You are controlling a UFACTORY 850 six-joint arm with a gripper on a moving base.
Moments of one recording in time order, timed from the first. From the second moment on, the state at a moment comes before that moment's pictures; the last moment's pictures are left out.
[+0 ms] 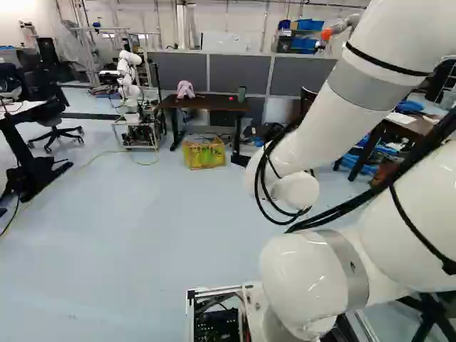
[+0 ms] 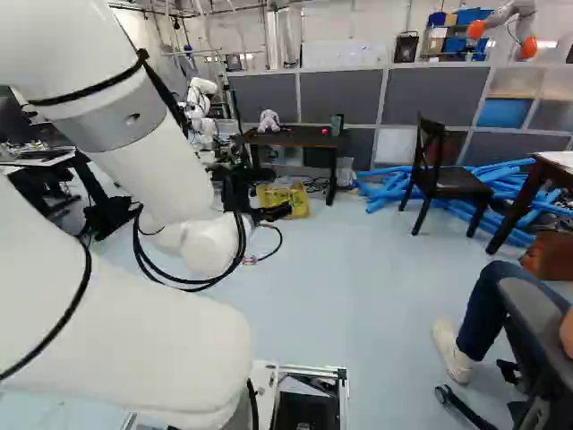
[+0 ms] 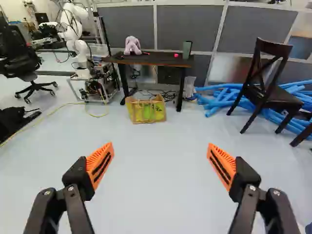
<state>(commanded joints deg) 0.0 16.0 -5.0 0.0 50.0 0.0</state>
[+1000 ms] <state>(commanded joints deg) 0.0 16.0 -5.0 0.0 50.0 0.0</state>
